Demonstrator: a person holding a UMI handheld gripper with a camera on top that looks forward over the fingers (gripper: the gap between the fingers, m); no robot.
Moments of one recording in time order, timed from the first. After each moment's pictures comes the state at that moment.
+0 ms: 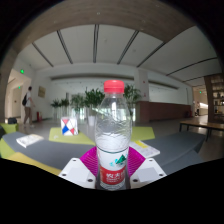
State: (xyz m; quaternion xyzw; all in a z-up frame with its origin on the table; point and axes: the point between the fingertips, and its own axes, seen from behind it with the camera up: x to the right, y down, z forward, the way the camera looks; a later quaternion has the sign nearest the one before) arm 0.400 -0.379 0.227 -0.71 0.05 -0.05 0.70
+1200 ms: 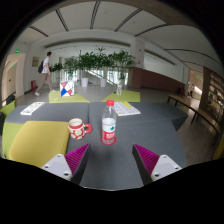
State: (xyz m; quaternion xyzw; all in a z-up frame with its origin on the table) arm 0.384 -0.622 0.181 -0.84 0.07 -0.10 0.53
